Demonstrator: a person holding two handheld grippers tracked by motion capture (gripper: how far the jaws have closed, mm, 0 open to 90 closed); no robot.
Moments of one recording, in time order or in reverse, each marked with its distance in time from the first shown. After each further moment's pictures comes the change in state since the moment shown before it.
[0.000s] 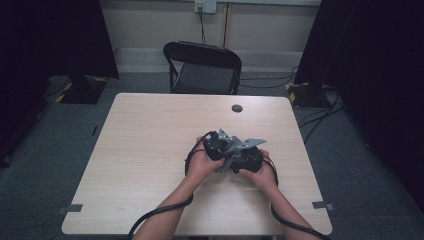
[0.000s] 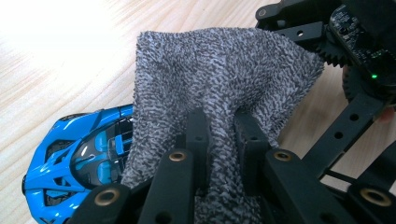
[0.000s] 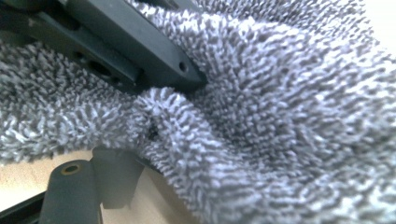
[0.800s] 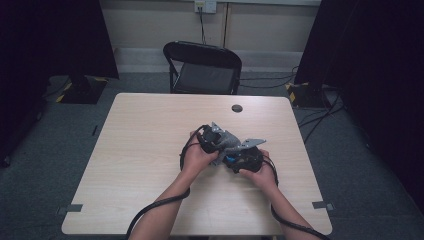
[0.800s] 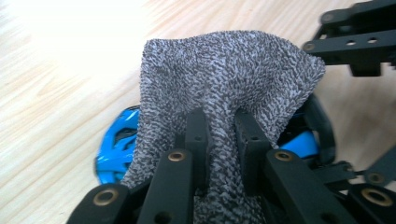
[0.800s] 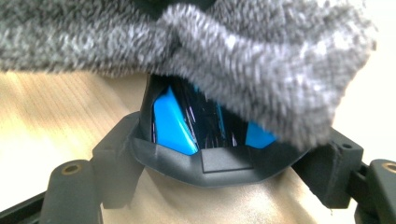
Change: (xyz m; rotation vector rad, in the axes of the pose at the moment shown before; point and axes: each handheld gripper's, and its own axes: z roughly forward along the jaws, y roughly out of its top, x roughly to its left) left arm 0.030 0.001 -0.007 0.015 0.083 -0.054; right arm 0.000 0.000 0.000 -0.001 0.000 -0.002
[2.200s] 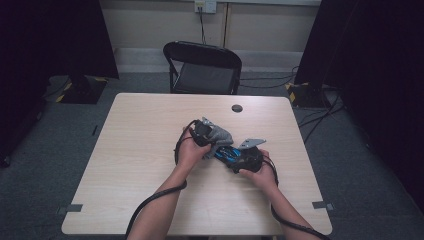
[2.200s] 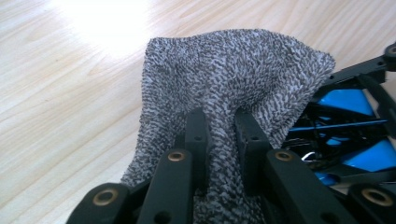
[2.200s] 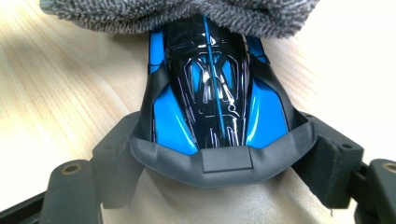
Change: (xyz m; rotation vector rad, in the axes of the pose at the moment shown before) left arm 0.033 -0.006 0.006 0.009 0.044 -0.084; right arm 0.000 0.000 0.000 0.000 0.000 0.000
